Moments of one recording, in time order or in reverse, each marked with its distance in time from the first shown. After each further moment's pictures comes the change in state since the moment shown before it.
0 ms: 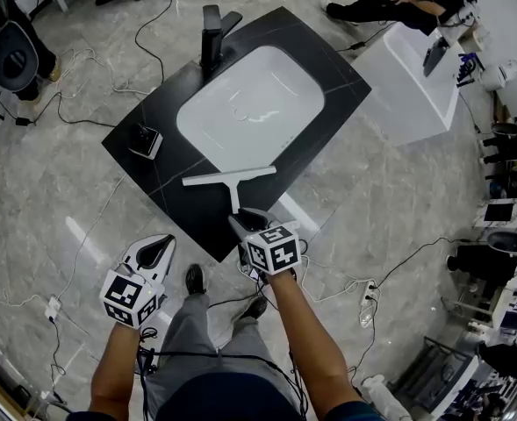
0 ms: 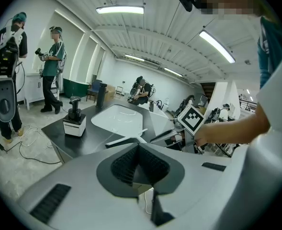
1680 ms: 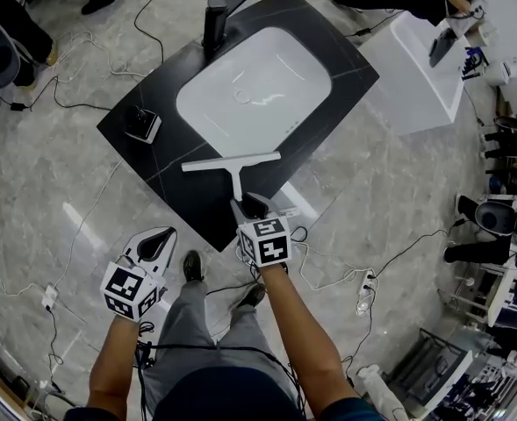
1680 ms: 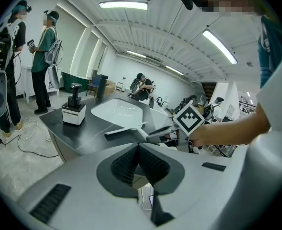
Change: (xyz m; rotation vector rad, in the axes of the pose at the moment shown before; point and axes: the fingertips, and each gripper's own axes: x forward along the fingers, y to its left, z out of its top) left arm 0.013 0.005 -0.031 -0.032 0.043 -0.015; right arm 0.019 -0.023 -0.010 -0.044 -0.027 -0.180
